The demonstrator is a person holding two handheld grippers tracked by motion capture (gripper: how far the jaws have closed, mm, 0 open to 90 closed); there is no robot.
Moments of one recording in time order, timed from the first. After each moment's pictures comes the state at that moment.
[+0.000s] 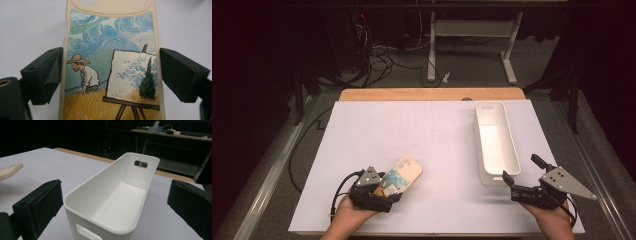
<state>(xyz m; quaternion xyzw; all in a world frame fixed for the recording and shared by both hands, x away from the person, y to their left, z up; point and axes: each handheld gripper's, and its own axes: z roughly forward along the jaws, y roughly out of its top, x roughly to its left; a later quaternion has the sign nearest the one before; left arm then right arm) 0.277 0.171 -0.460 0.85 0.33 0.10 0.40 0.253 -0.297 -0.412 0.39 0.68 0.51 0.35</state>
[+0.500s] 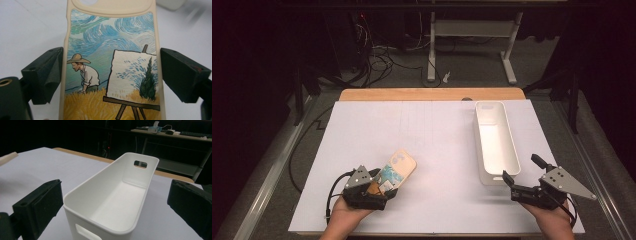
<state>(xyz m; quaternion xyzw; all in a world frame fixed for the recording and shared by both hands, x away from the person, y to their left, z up) 0.277 0.189 -0.462 0.81 0.33 0.12 0.47 0.253 -0.297 -0.412 0.39 0.68 0.51 0.35</state>
